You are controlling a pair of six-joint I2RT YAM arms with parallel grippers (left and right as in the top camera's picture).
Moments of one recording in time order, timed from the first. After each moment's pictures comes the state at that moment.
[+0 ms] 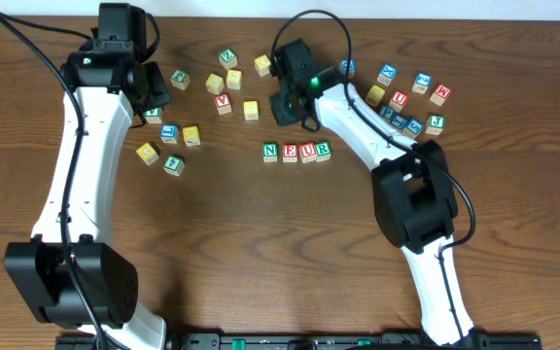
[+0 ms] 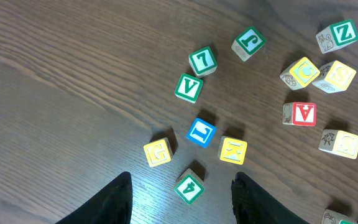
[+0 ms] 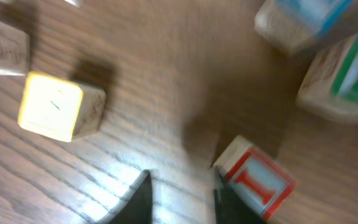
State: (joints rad) left arm -0.02 1.76 1.70 -1.04 -0.22 -0.35; right arm 0.51 2.37 1.99 -0.70 -0.03 0.12
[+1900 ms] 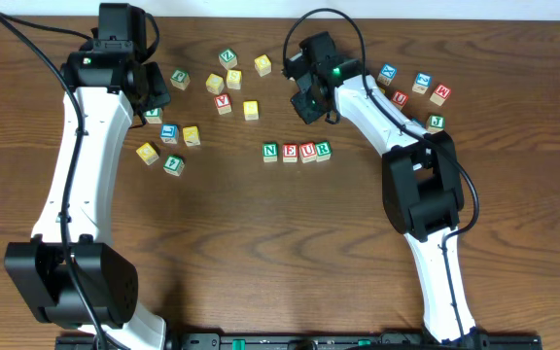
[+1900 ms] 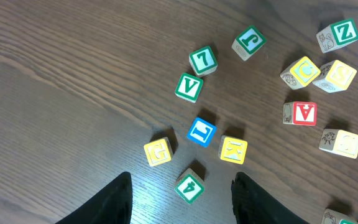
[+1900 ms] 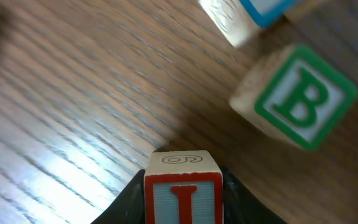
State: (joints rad) left arm -0.02 1.76 1.70 -1.05 -0.22 -0.35; right arm 0.41 2.43 2.01 -0.72 -0.05 -0.19
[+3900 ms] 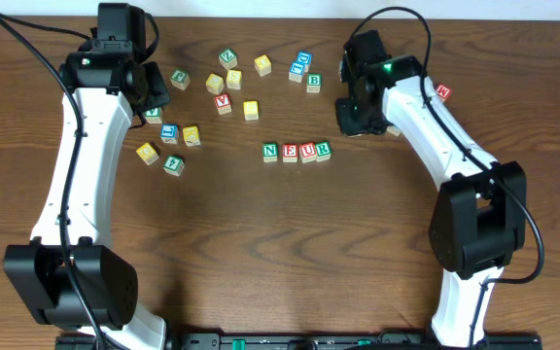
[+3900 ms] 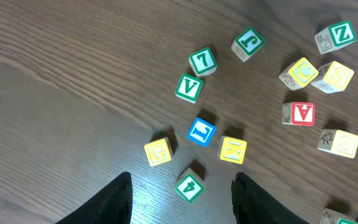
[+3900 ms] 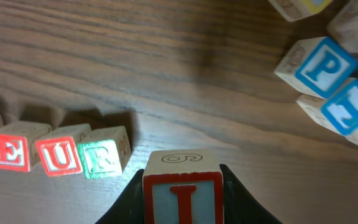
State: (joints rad) left arm -0.02 1.76 1.70 -1.05 -0.22 -0.35; right arm 0.32 2.08 1.74 -1.00 0.01 0.17
